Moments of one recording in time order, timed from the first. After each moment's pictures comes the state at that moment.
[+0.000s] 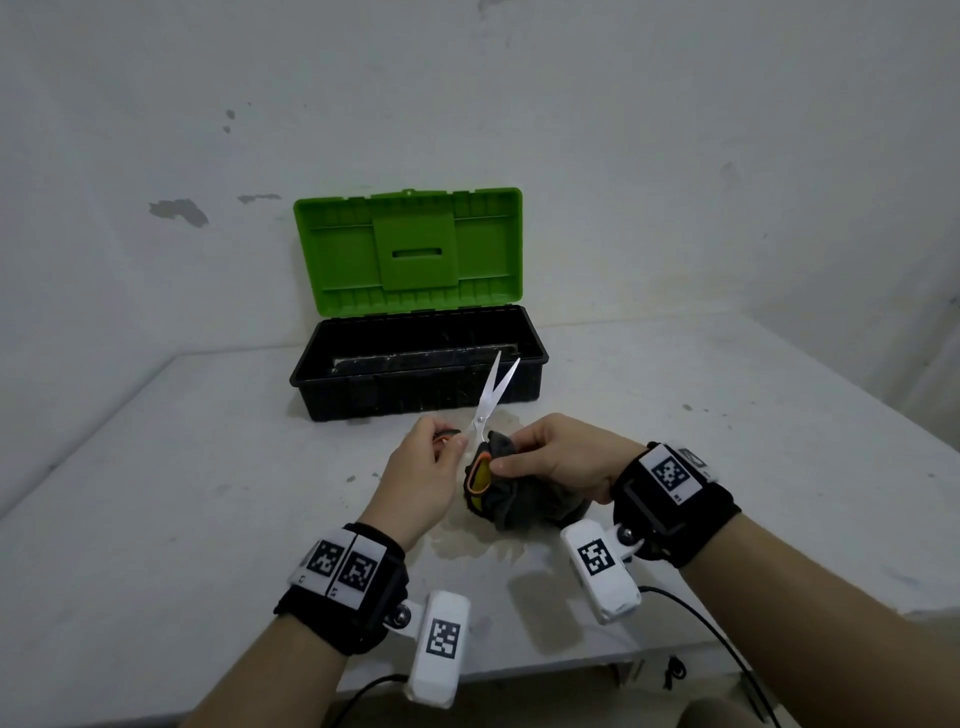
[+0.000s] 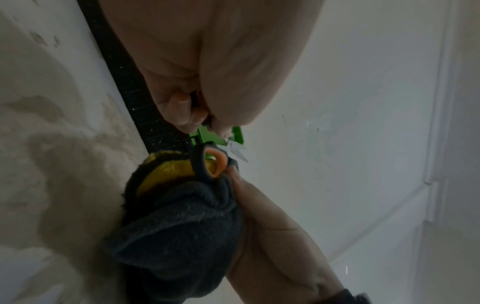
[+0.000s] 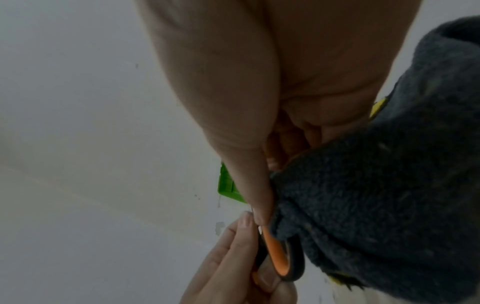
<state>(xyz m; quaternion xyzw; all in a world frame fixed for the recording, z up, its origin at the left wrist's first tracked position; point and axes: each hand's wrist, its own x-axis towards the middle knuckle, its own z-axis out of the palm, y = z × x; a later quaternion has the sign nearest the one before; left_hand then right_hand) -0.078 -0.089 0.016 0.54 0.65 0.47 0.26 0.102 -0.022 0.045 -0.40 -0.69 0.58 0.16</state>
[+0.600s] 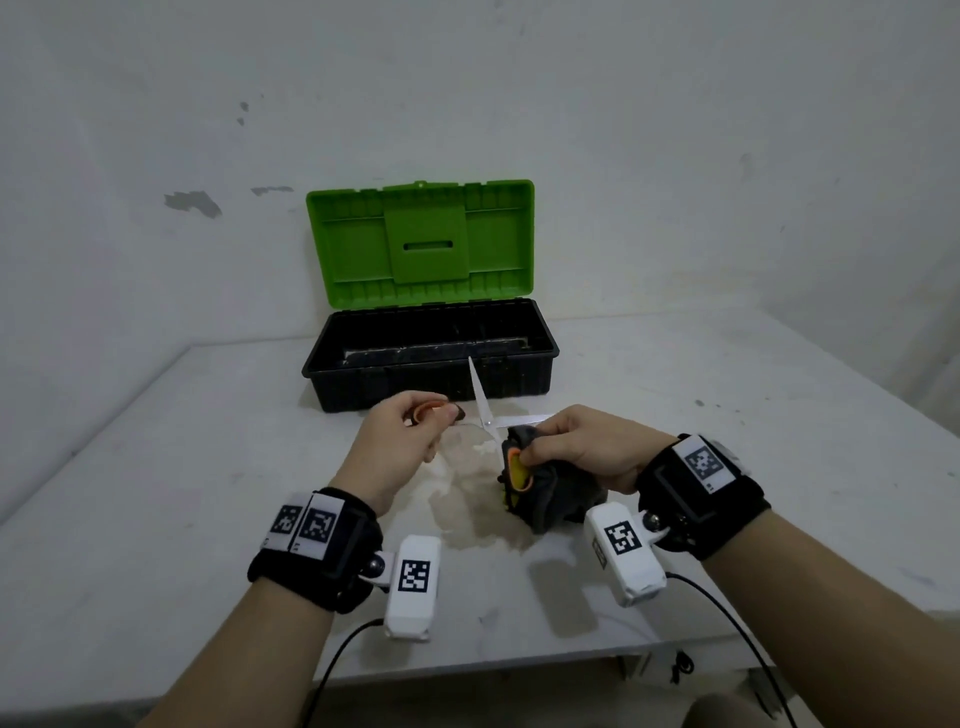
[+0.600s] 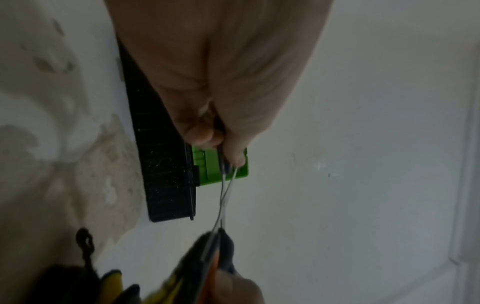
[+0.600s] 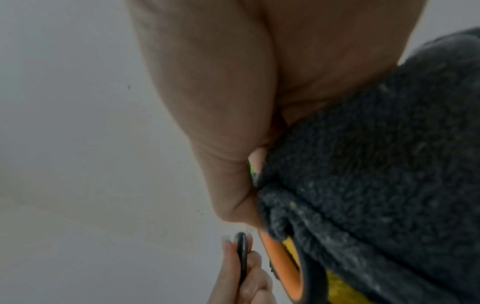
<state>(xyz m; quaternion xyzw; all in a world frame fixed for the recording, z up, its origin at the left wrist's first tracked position) -0.110 -0.088 0.037 0.49 0.61 0.53 0.34 0.113 -0.019 0.049 -0.40 -0.66 0.62 0.15</state>
